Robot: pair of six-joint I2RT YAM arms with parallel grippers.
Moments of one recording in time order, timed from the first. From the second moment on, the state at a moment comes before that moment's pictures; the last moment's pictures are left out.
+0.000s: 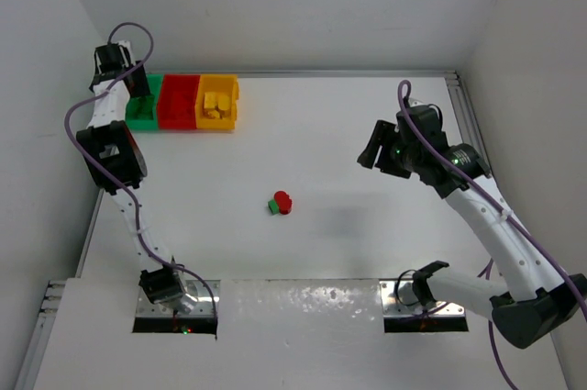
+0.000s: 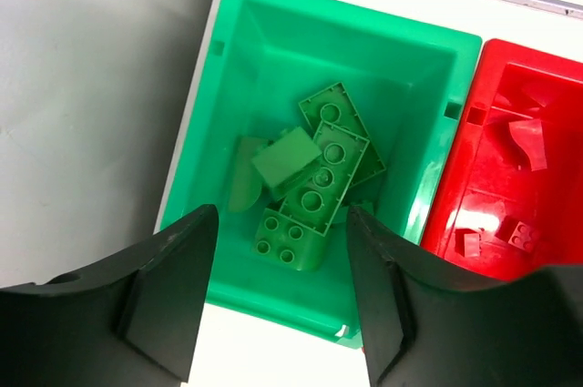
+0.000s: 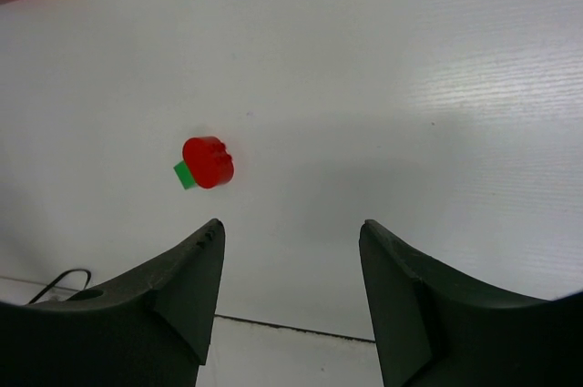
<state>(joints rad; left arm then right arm) 0.34 2.34 2.12 -0.49 -0.03 0.09 0.44 1.10 1.16 -0.84 0.08 0.62</state>
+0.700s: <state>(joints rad) -0.43 1.48 1.33 -0.82 0.31 0.58 0.45 1.13 1.08 -0.79 -0.06 0.59</state>
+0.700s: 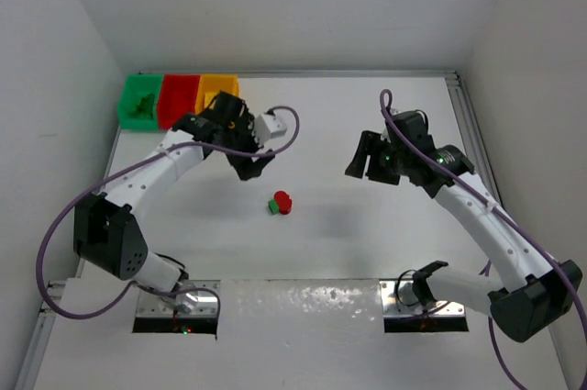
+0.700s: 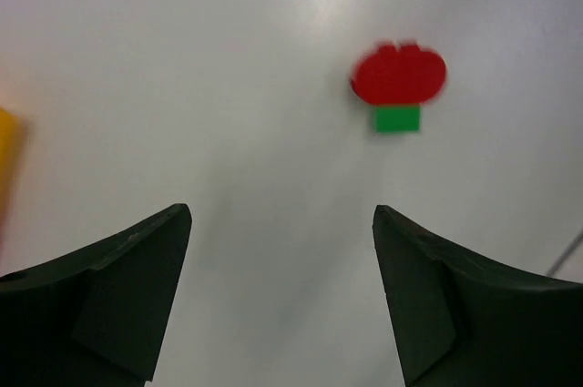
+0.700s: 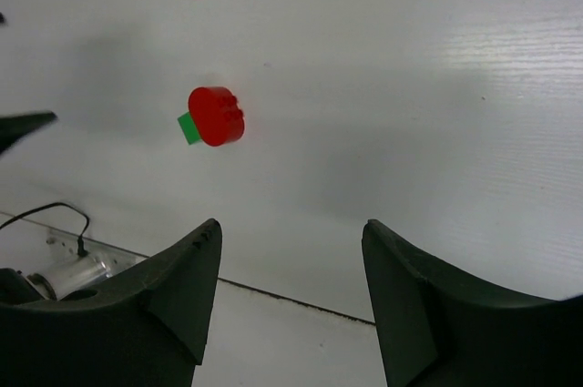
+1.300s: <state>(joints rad) -0.73 1.55 0.91 -0.47 0.11 0.39 0.46 1.12 1.01 -0.72 -0.09 0.59</state>
